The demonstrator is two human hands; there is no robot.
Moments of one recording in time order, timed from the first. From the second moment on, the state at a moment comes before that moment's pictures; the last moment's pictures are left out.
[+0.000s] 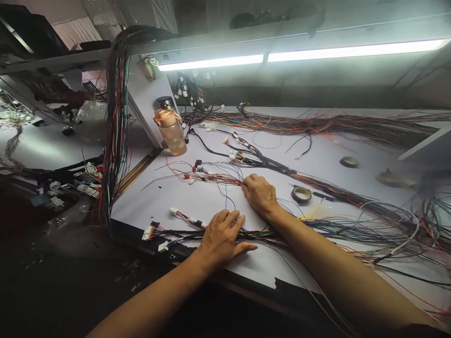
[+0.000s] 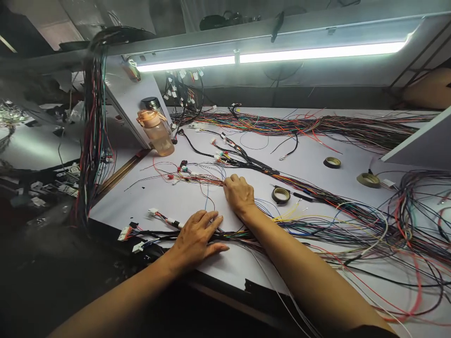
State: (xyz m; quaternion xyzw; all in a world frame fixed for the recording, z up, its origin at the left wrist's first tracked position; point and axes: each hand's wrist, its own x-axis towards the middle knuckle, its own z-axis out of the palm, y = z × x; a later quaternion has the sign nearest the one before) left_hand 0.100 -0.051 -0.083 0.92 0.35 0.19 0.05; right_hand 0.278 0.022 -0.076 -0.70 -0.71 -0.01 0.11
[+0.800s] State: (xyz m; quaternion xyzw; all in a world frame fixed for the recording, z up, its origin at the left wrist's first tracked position) left_hand 0.069 0.041 -0.090 0.90 0.35 0.23 0.07; right_hand 0.258 0.082 -0.076 -0.73 -0.68 -0.01 0.07
